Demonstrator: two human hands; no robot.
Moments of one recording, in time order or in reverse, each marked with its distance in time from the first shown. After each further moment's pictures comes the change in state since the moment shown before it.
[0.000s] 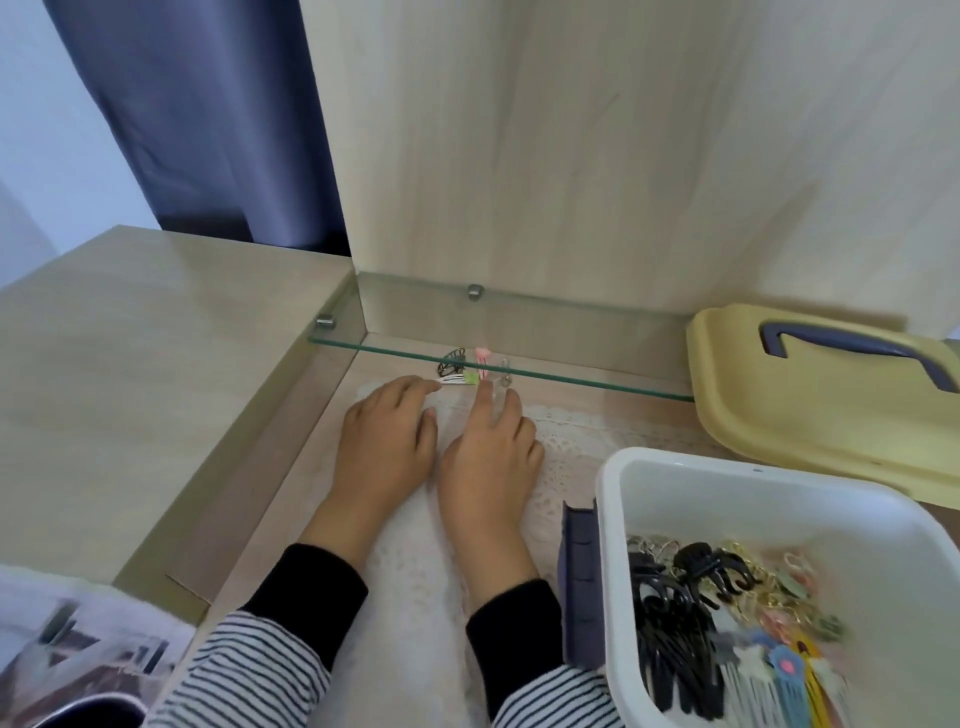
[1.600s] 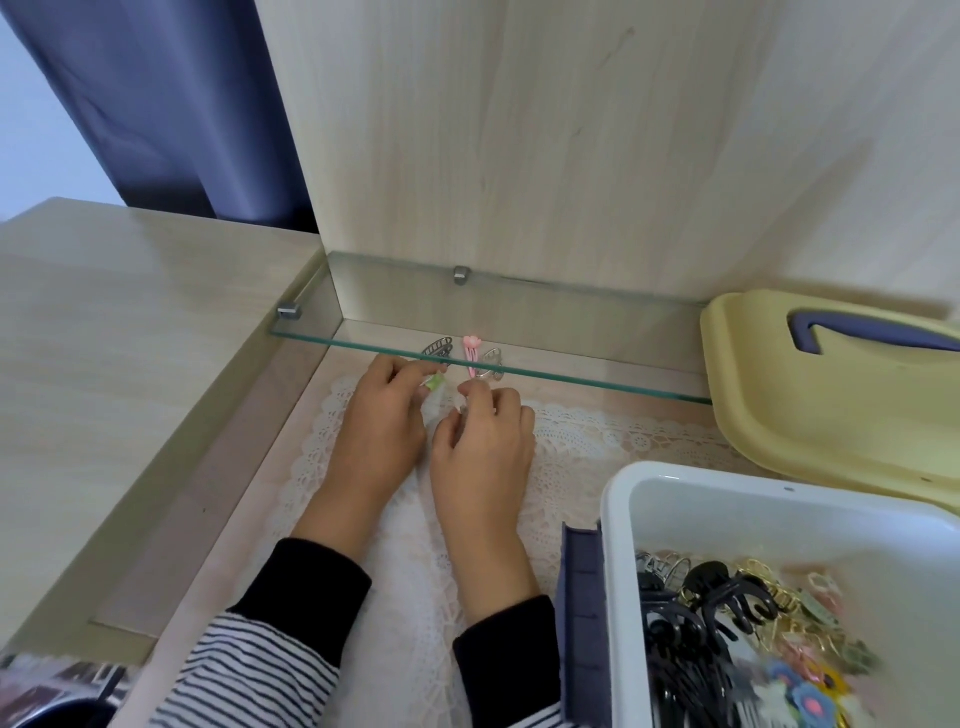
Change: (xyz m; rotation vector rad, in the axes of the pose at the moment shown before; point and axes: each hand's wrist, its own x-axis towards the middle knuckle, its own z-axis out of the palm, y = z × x) left_hand 0.021 0.012 0.017 -0.278 0.144 0.017; right_hand 0.011 0.012 0.013 0.236 0.097 -0.036
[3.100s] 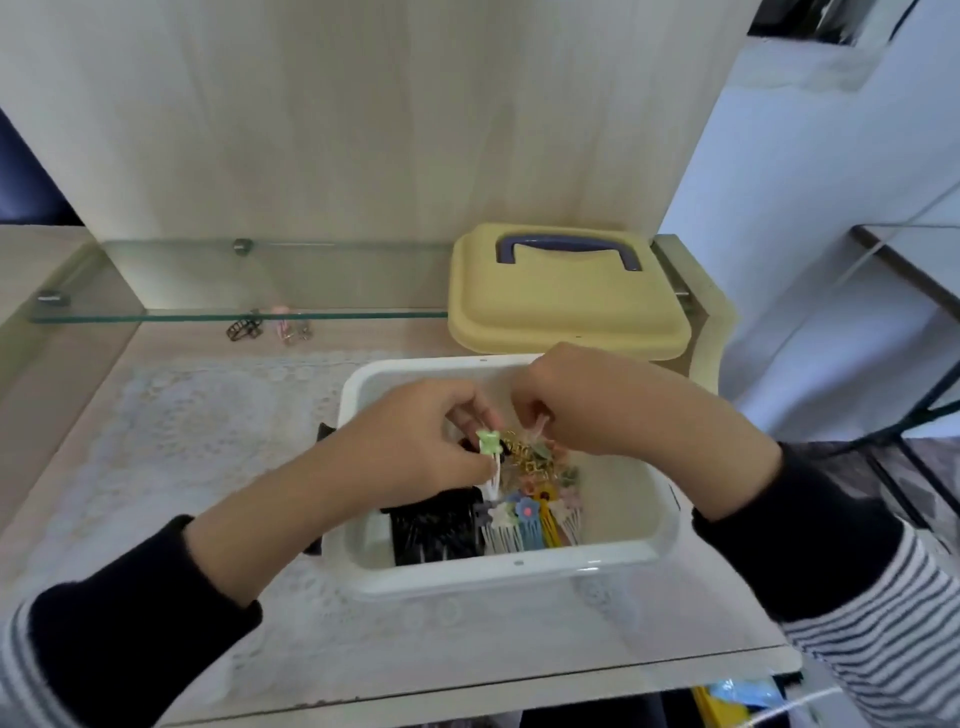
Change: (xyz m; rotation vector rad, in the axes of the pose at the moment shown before) left_hand -0.064 0.237 -0.023 -0.335 -0.916 -0.086; right_hand 0.058 0.106 -0.285 -0.674 -0.973 -0.361
